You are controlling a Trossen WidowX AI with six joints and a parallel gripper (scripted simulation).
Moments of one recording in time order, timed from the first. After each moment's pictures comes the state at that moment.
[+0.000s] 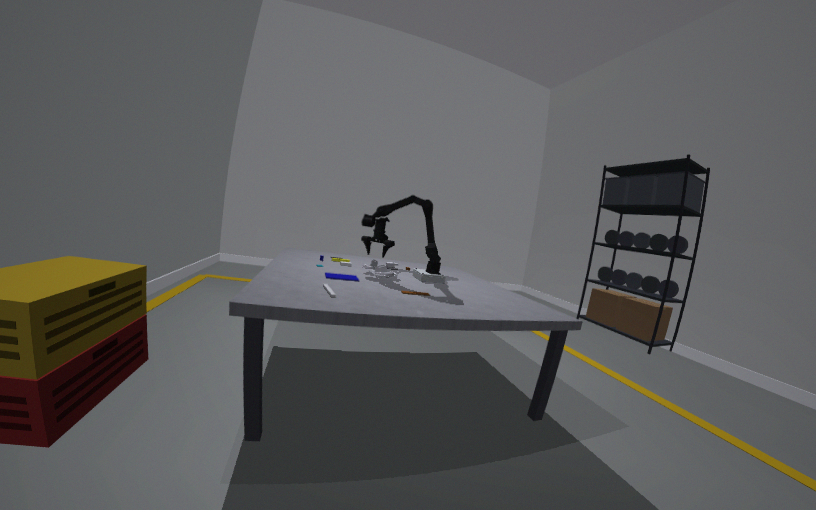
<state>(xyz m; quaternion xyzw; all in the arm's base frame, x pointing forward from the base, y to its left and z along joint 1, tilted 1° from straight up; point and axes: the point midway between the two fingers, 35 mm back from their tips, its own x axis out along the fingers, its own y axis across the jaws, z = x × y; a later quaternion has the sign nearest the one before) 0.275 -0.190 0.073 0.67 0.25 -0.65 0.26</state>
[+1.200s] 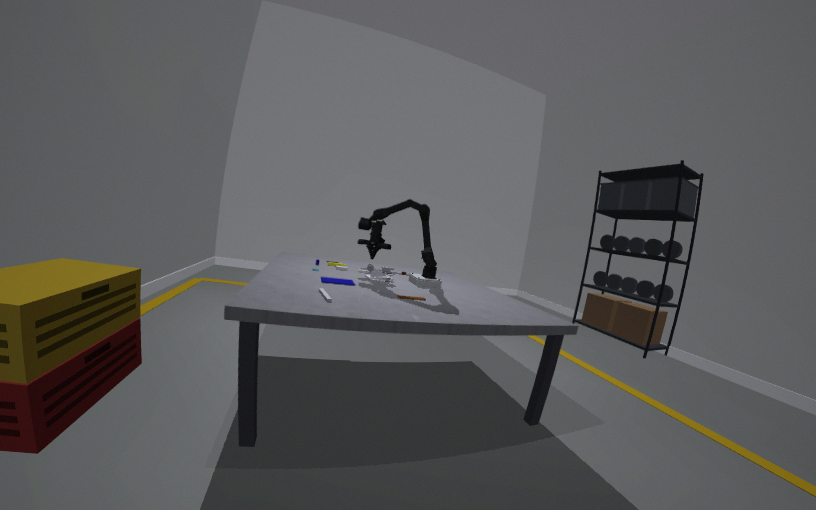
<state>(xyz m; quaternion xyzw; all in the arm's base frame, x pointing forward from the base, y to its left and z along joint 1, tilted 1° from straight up) 0.274 -0.189 0.080 0.67 0.25 -0.65 0.25</state>
